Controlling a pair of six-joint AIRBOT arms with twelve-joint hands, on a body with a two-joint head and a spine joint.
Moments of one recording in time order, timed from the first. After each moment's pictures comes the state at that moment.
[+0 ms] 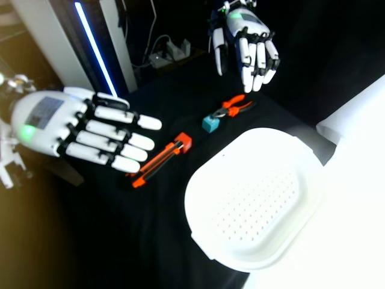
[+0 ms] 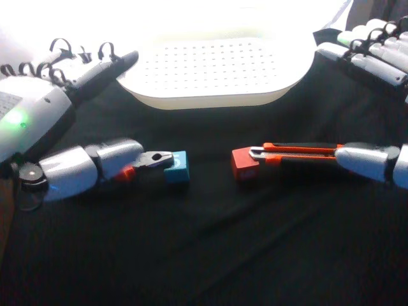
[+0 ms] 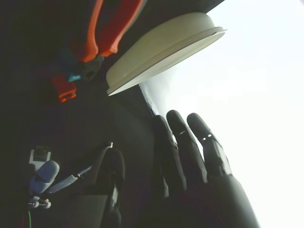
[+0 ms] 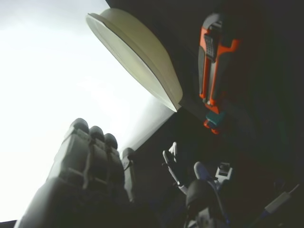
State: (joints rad) left arm 1.03 -0.86 0.86 -0.26 -1.16 1.27; right arm -0.99 -0.80 0.86 0.19 0.99 -1.04
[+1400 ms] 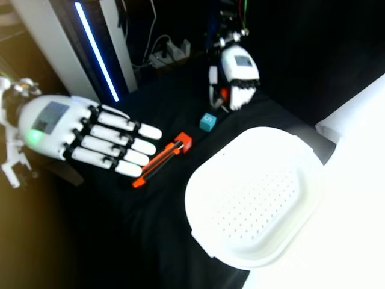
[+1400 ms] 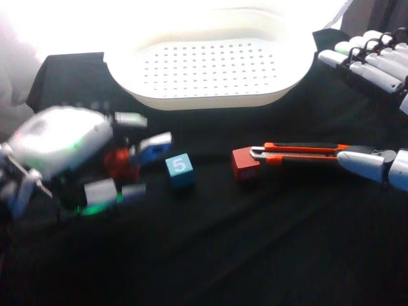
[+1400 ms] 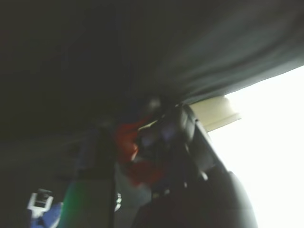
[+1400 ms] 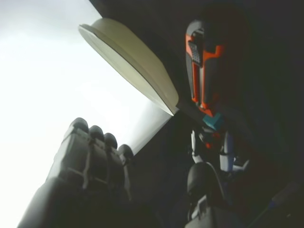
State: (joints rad) left arm 0.94 -0.96 0.92 -0.36 -0.95 1.39; right arm -1.00 -0.82 0.86 0.22 0.99 -1.04
